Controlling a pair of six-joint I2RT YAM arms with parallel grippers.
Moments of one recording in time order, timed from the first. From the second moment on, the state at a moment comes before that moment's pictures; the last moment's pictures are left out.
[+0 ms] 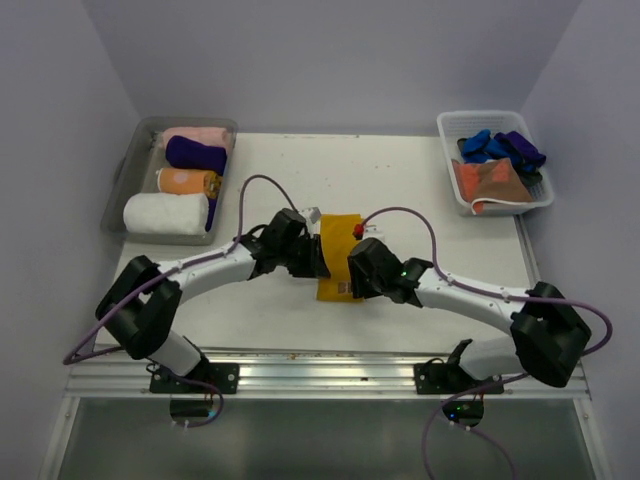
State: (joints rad) left arm -0.71 1.60 0.91 -0.19 0.29 -0.65; right arm 0.86 1.38 0.76 -0.36 0.24 0.57
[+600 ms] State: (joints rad) left arm -0.71 1.62 0.72 -0.06 0.32 -0.72; right arm 0.86 1.39 0.64 -0.27 0.19 0.70
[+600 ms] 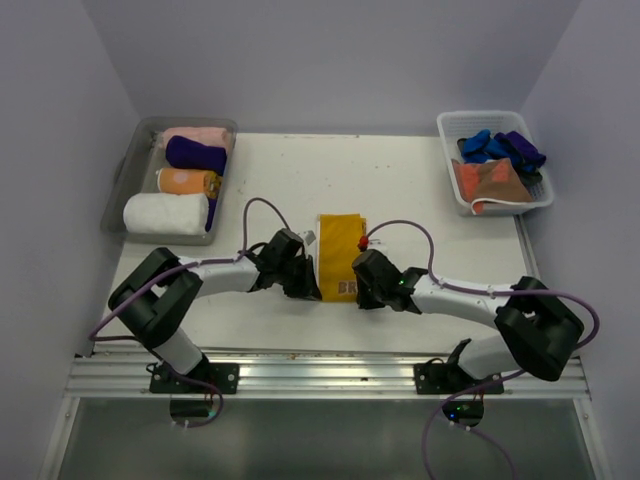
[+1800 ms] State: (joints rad) left arm -0.54 1.80 1.20 -0.33 0.34 -0.68; right arm 0.67 1.56 1.01 -0.36 0.20 0.54
